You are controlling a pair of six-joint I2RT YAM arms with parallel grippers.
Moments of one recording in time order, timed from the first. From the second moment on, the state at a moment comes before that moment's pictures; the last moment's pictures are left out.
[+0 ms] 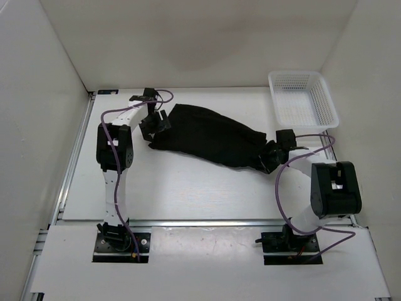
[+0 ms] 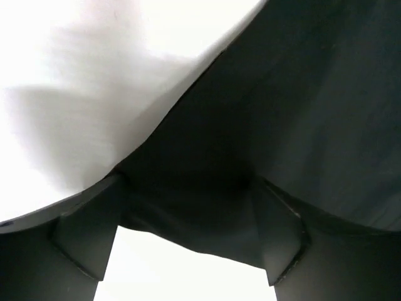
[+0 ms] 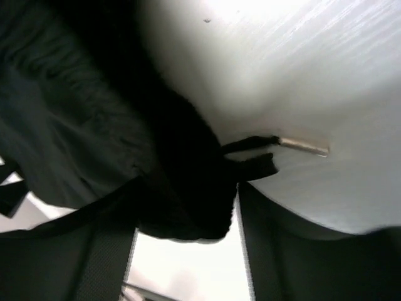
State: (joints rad) left arm -0.18 2.27 1.86 -0.90 0.06 -0.52; right arm 0.10 1.54 0.75 -0.25 -0.24 0.99
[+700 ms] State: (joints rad) left arm -0.12 1.89 1.32 -0.86 0.08 -0.59; right arm 0.10 1.39 0.76 -0.52 -0.24 0.77
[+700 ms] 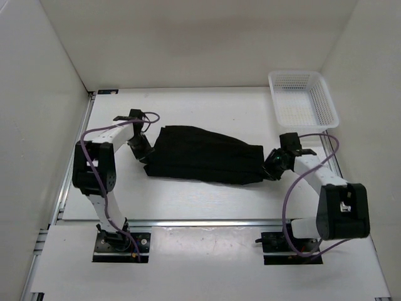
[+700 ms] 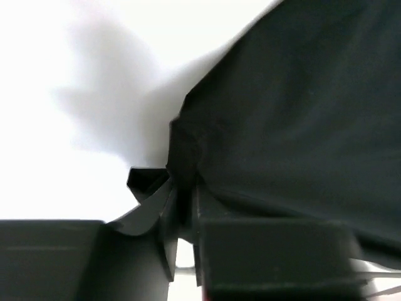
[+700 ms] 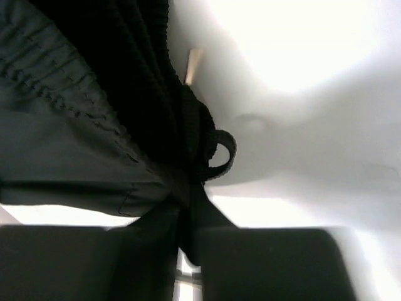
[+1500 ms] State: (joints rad) left arm -0.11 1.63 1.28 -0.96 -0.02 -0.58; right arm 0.05 1.17 0.42 -0.33 -0.48 0.90
